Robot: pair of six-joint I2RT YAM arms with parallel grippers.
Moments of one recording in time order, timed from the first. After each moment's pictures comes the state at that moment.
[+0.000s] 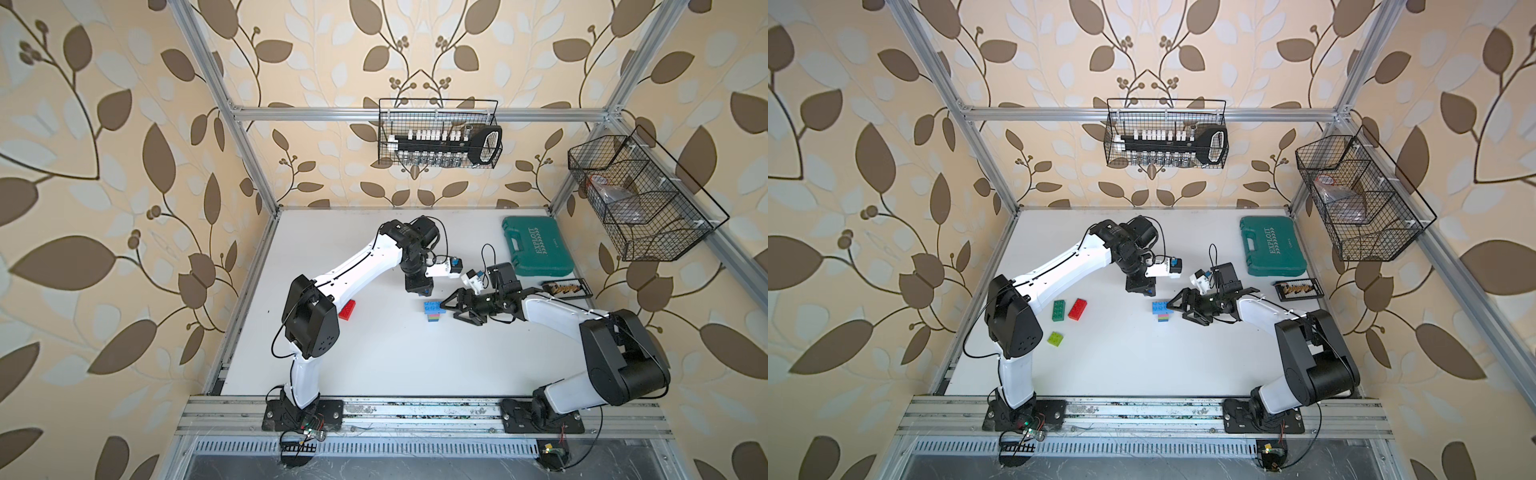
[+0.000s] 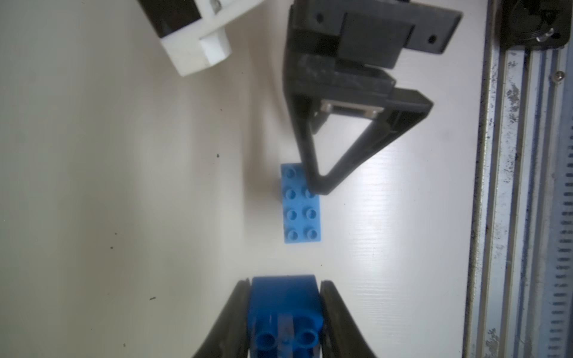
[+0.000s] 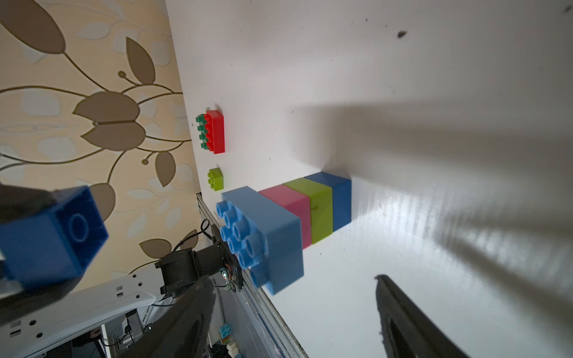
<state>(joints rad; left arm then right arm) -0.79 1.96 1.86 -1.20 0.30 0.78 0.27 1.51 0.69 -0.18 -0.78 0.66</state>
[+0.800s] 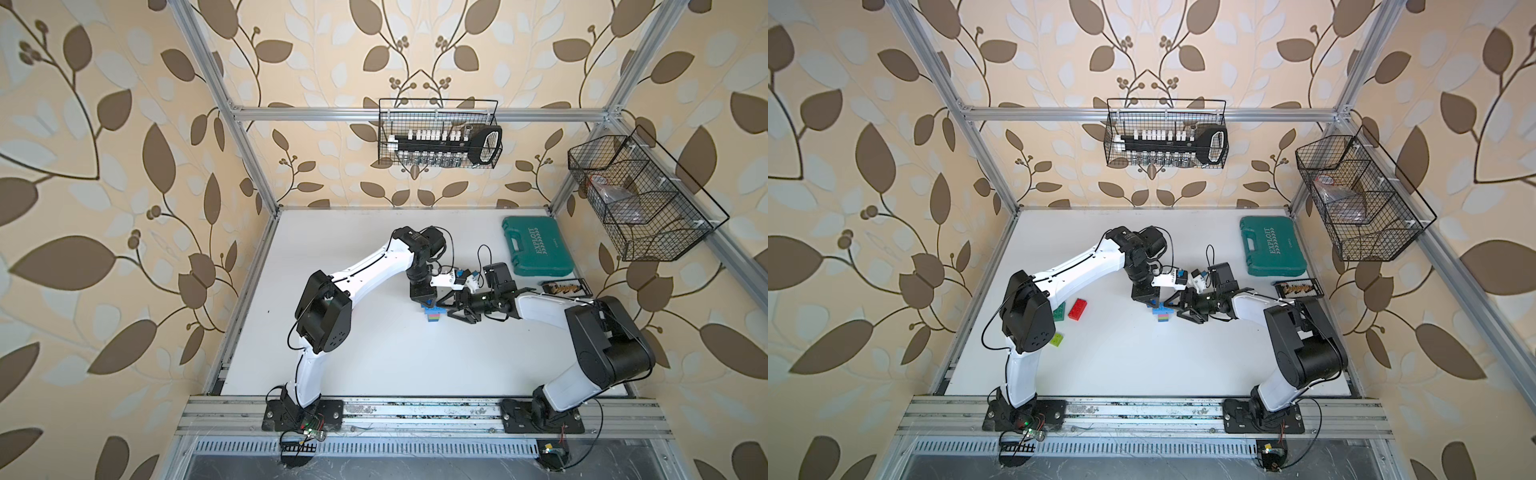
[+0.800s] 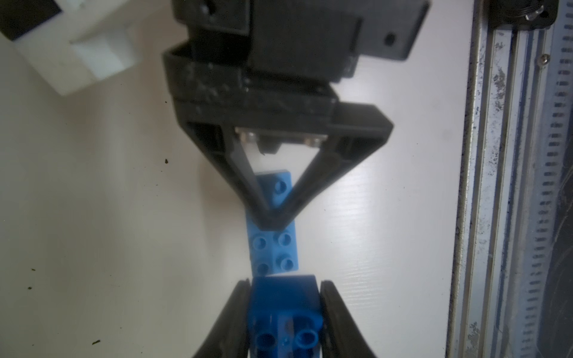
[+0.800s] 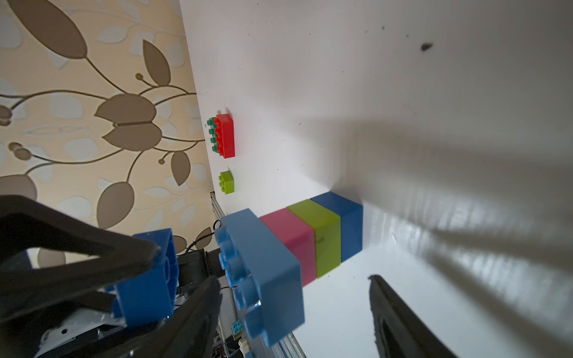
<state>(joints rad) -0.81 2.04 1.86 -1.23 0.32 0.79 0.27 1.61 0.69 -0.05 -0.84 0.71</state>
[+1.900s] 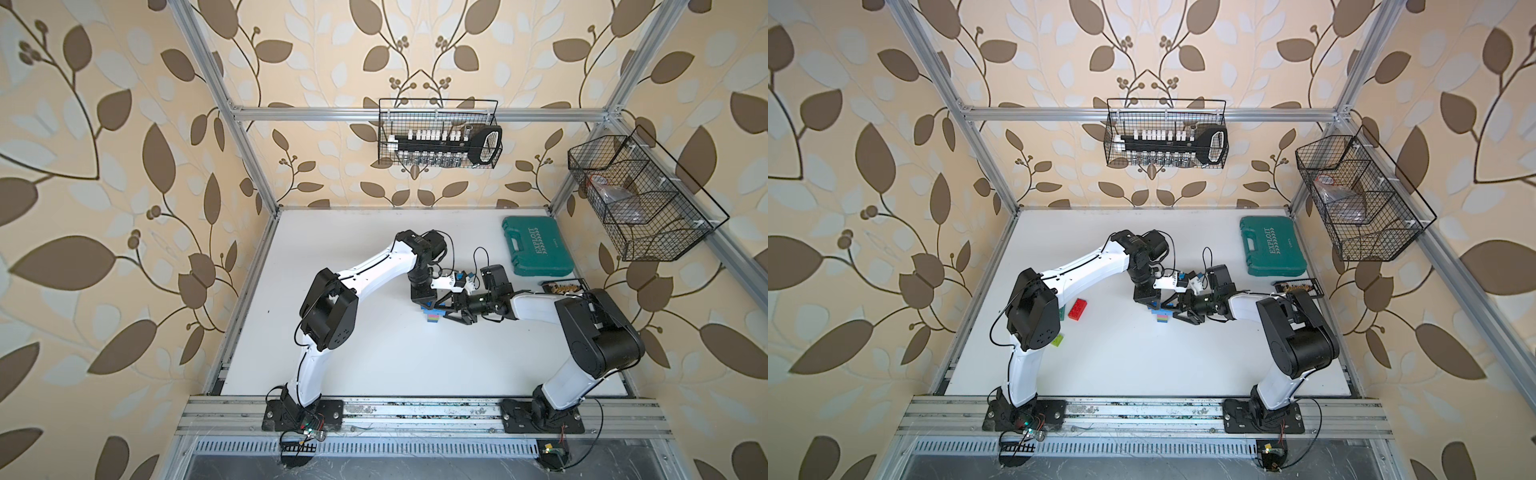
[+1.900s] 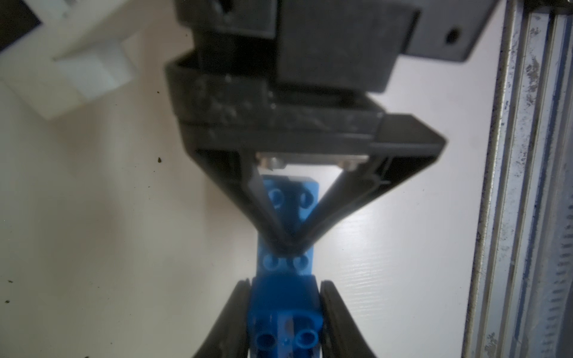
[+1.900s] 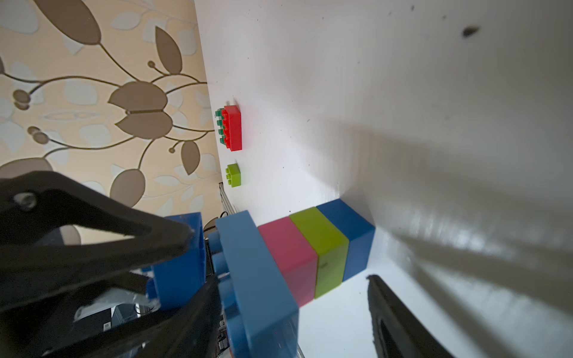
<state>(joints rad) -0.81 2.07 1.84 -1.19 0.30 0.79 0.28 1.68 0.67 0.08 -0.92 0.71</state>
